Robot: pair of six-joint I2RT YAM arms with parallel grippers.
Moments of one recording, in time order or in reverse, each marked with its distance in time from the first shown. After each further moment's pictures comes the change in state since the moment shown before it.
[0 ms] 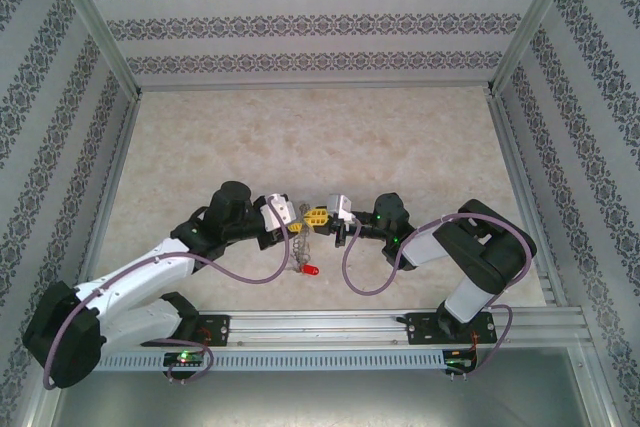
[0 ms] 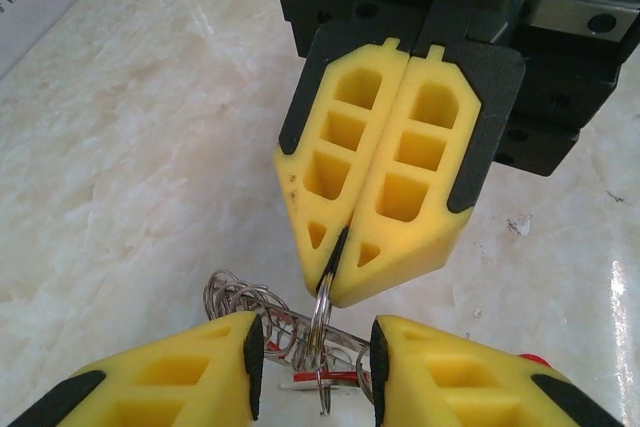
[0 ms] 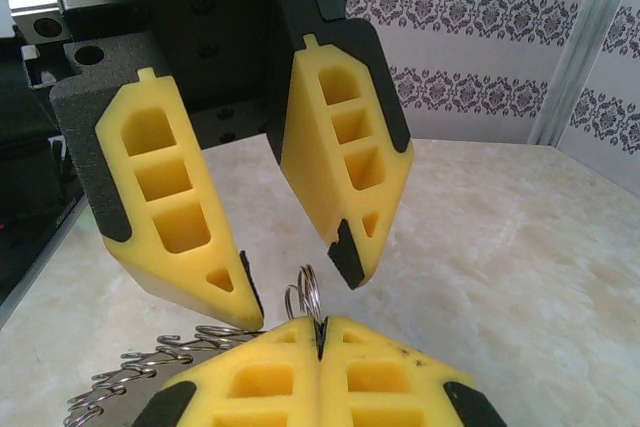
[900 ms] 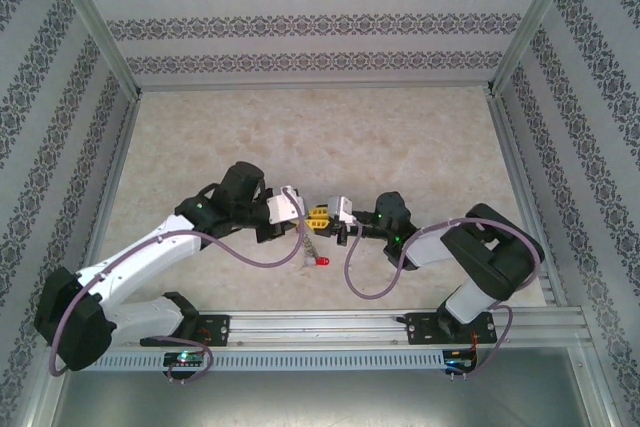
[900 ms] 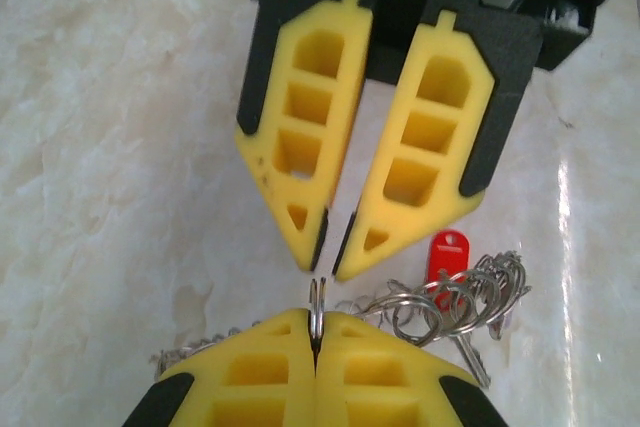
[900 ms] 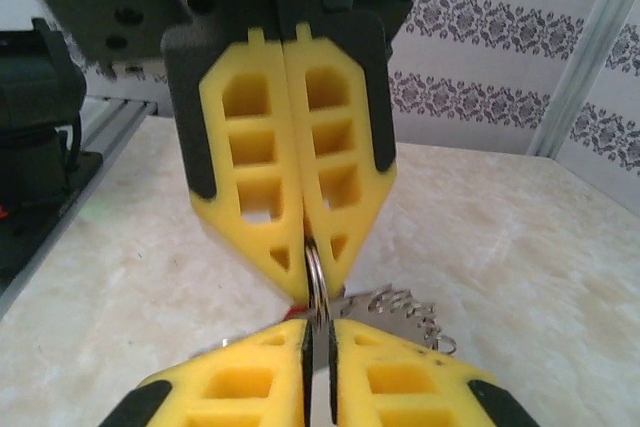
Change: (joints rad) left arm 0.000 0.131 0.309 -0.460 0.005 0.172; right arm -0.015 -0.077 -0.001 -0.108 -0.015 -0.085
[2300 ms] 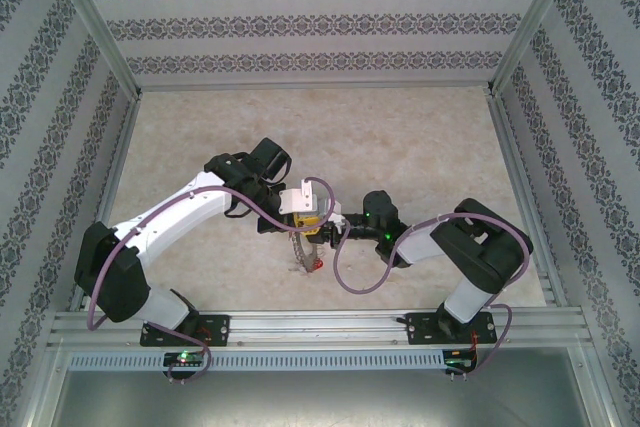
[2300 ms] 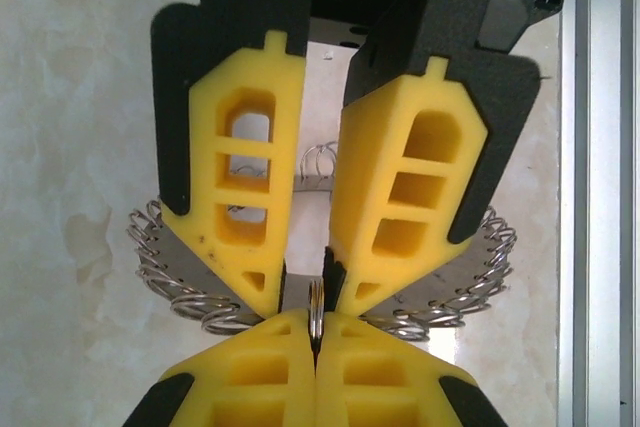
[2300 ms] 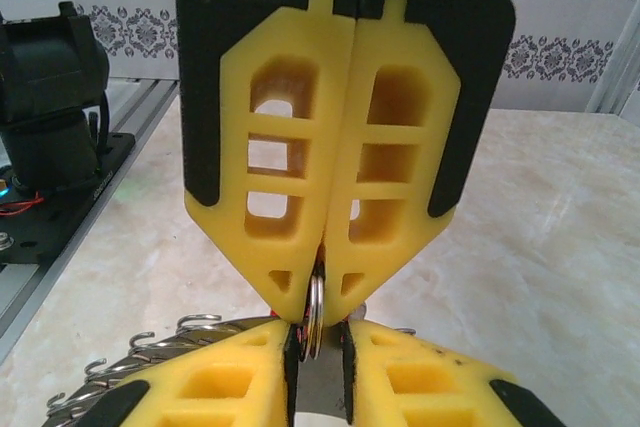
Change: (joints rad) left arm -0.002 0.297 0.347 -0.483 0.011 0.127; right arm 0.056 0.094 0.056 -0.035 -0.011 0.056
